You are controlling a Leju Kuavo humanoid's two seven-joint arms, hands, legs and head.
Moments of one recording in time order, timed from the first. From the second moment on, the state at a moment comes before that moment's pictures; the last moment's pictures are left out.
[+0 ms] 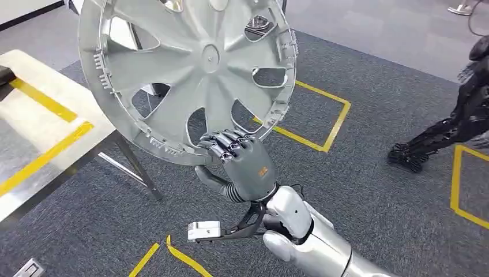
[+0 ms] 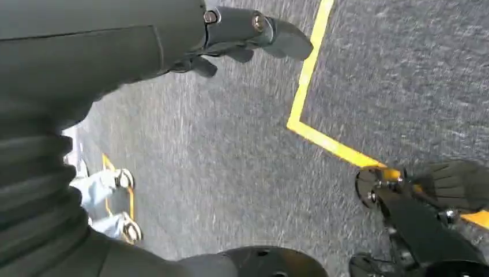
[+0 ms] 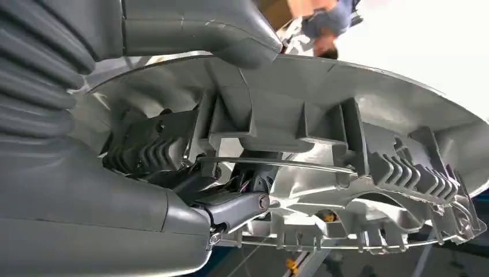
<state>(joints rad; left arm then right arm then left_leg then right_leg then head) -0.13 -0.13 1.03 -0.18 -1.30 -0.05 0.08 -0.40 -0.08 0.72 -1.62 1.16 -0.49 0.01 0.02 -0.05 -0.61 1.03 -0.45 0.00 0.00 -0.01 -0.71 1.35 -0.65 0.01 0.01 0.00</state>
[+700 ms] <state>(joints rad) -0.13 -0.12 1.03 -0.18 -1.29 -0.05 0.08 -0.41 -0.08 0.71 -1.62 1.16 -0.48 0.01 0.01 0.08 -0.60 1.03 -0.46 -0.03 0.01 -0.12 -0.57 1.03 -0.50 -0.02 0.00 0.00</state>
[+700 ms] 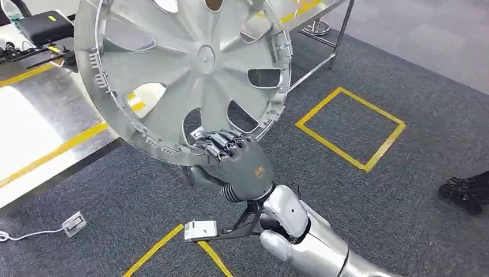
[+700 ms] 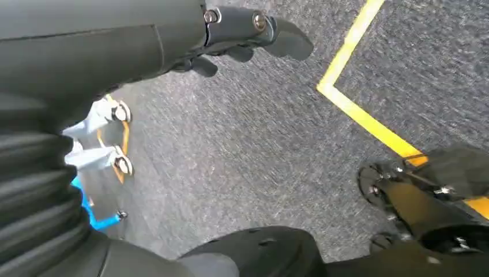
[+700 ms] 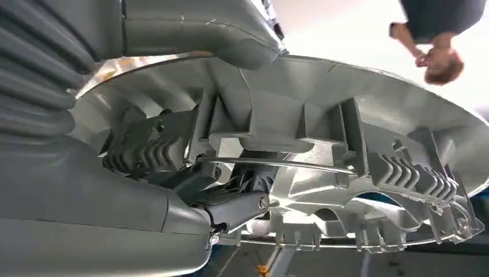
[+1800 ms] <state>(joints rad) -0.13 -0.12 1.03 -0.18 -1.28 -0.05 0.09 -0.43 -0.07 0.71 -1.61 1.15 -0.49 0.00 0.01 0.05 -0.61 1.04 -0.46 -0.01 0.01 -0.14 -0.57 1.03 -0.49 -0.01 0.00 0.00</state>
